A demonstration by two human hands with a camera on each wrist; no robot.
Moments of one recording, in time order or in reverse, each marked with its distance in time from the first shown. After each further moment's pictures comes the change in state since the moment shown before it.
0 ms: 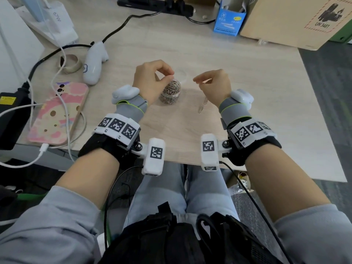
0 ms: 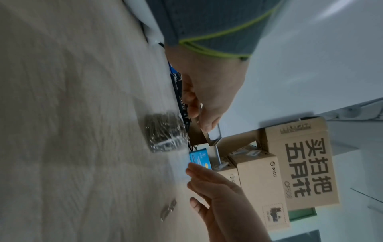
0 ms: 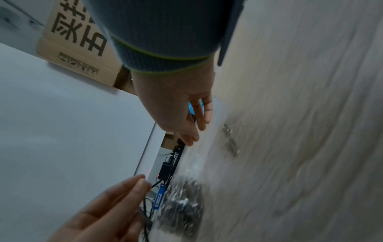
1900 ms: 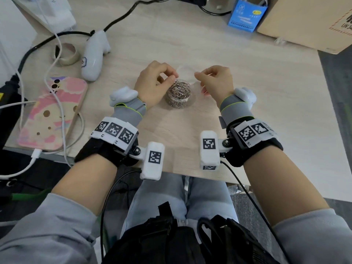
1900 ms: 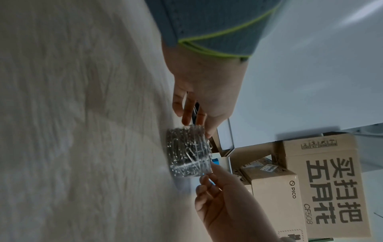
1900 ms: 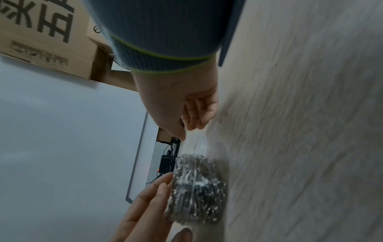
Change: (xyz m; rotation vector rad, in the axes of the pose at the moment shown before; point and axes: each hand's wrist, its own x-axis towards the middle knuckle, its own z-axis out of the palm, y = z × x) left_hand 0.019 -0.042 -0.001 0.026 -0.082 -0.007; right_hand 0.026 -0.021 0.028 0.231 -0.023 0.206
